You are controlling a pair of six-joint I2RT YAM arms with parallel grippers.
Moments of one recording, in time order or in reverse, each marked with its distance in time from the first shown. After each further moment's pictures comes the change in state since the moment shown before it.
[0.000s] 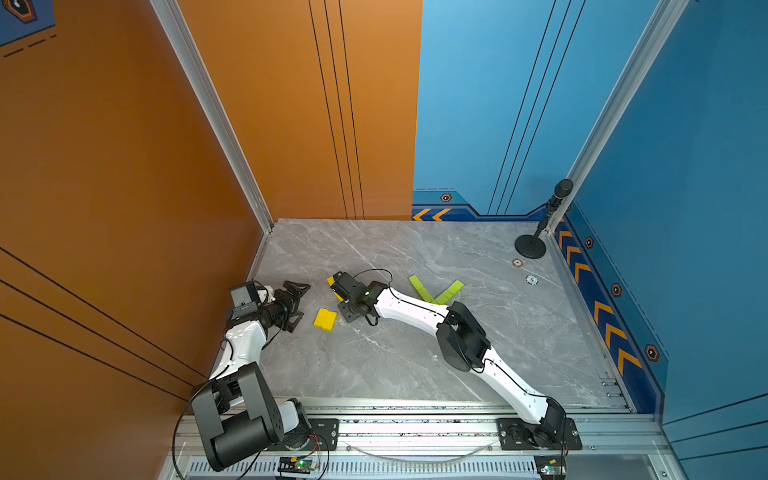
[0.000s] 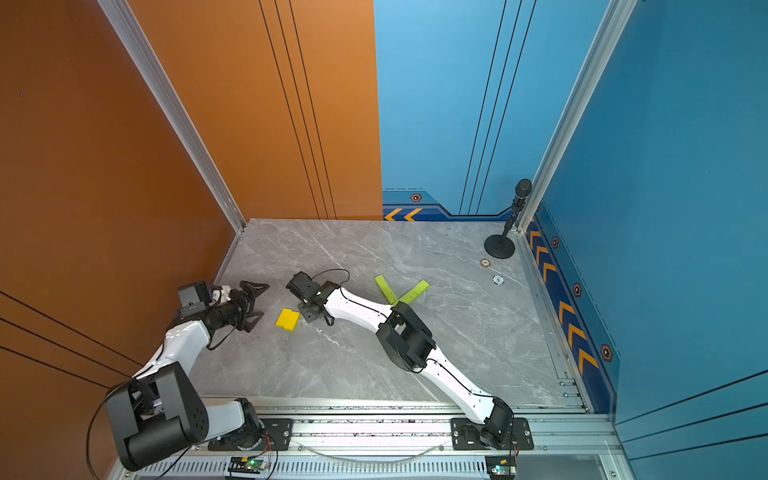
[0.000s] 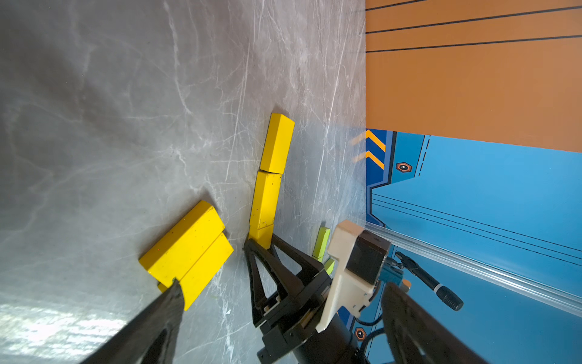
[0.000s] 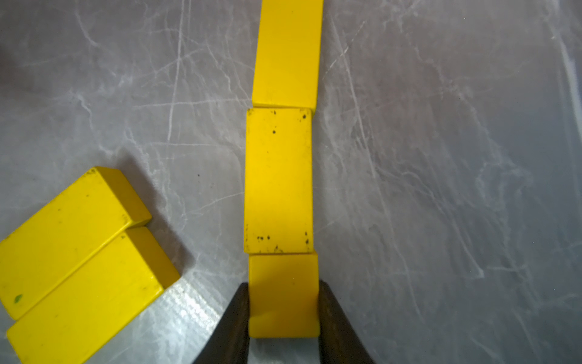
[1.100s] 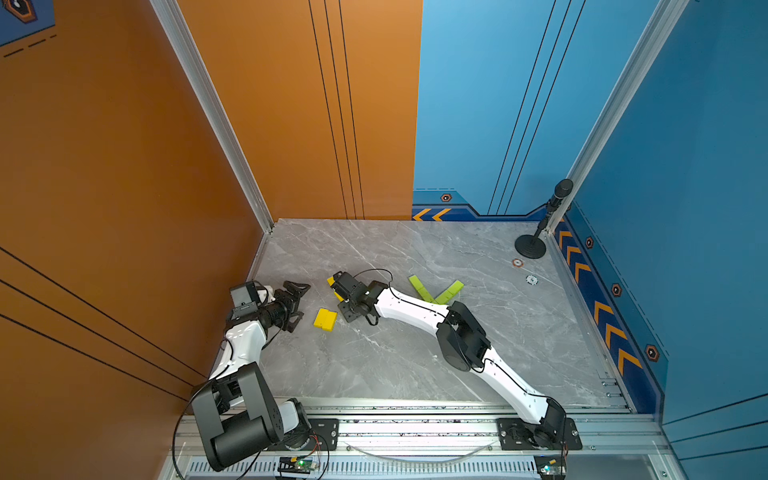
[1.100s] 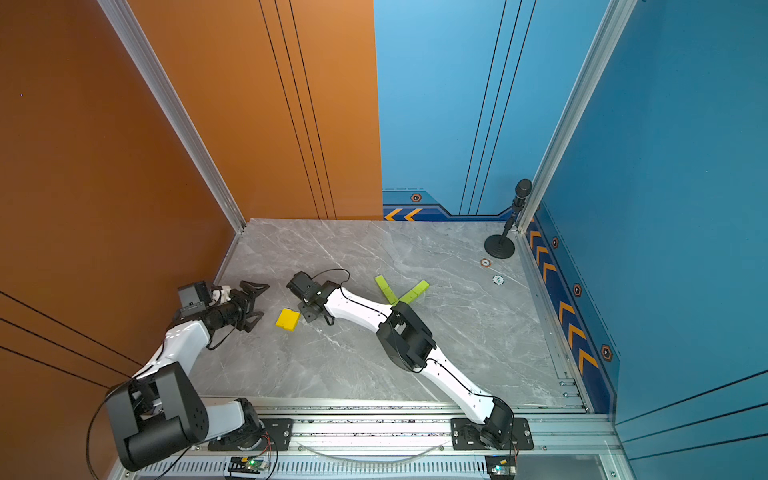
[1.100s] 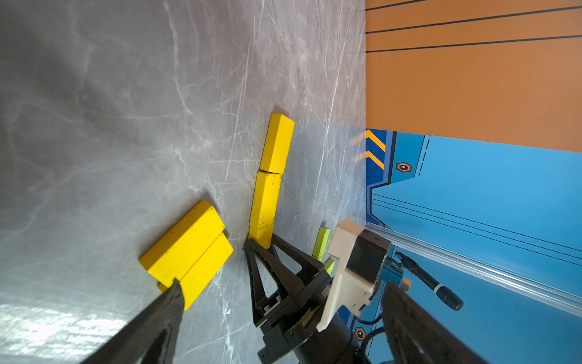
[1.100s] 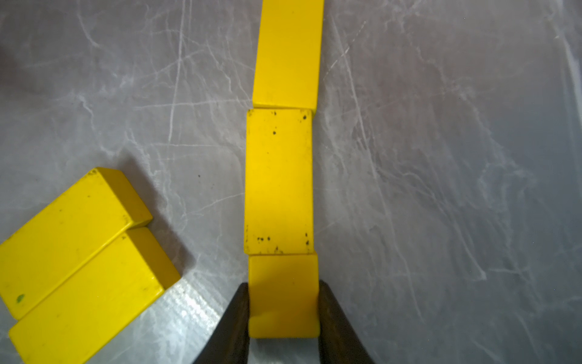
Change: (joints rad) left arm 0.000 0.000 0.000 0.000 0.000 0.000; right arm 0.000 0.000 0.000 0.003 -0.010 0.000
